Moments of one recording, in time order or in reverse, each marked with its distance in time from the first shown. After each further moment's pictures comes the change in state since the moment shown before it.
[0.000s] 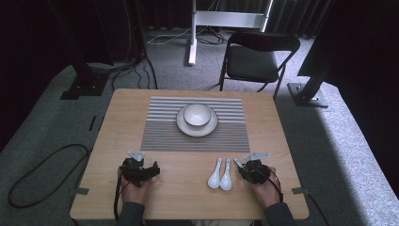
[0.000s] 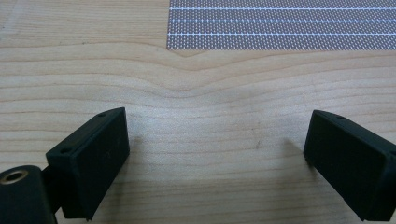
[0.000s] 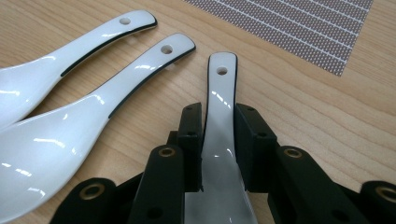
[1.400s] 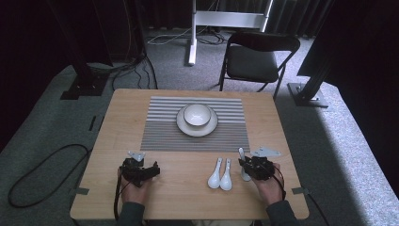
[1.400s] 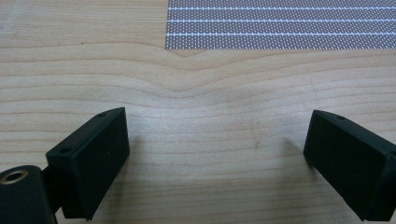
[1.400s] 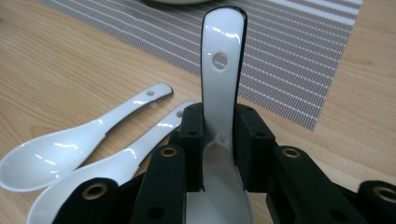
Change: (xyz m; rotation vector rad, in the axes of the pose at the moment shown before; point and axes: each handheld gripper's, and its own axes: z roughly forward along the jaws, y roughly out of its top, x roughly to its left) left arm 0.000 0.000 0.000 0.000 -0.003 0.002; right arm -0.004 0.014 -0.029 -0.181 0.041 0.028
